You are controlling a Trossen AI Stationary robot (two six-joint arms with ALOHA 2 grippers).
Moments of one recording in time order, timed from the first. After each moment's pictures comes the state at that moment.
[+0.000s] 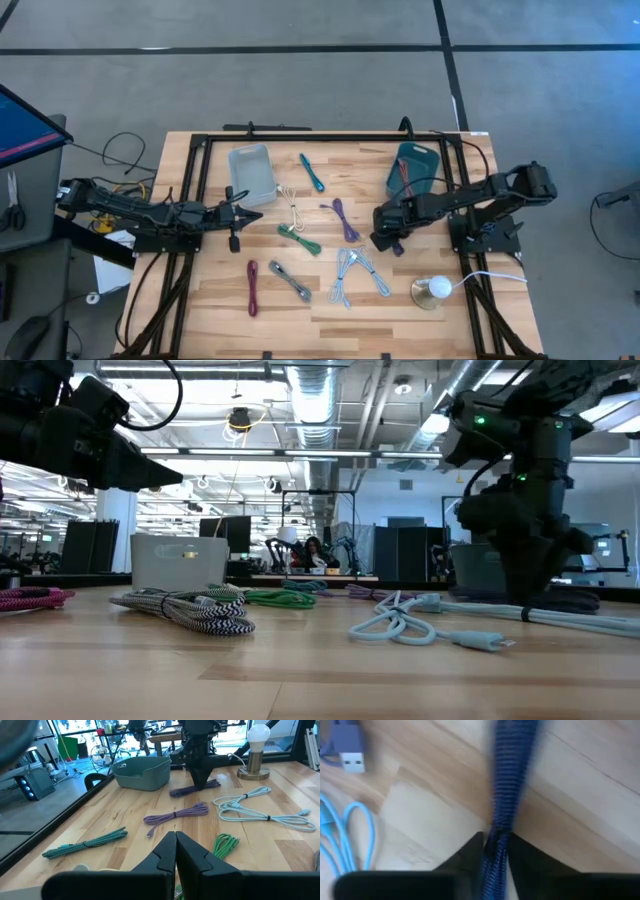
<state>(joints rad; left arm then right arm) -0.20 0.34 0.01 0.34 -0.37 0.12 0.05 1.51 0.68 -0.55 0.00 1.01</state>
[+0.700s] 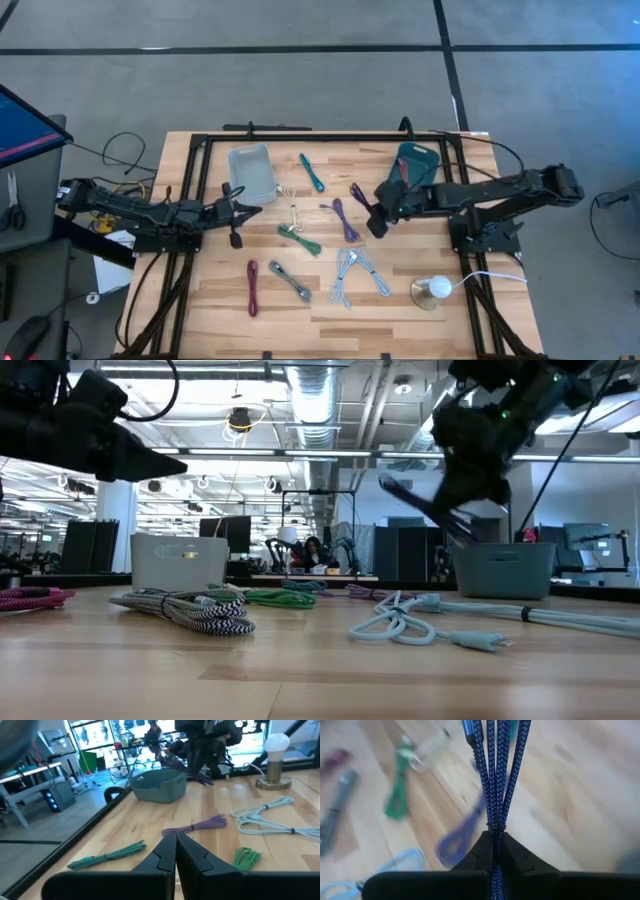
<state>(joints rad) -0.20 0.34 0.01 0.41 -0.45 0.19 0.01 1.21 0.69 -0.29 0.27 0.57</state>
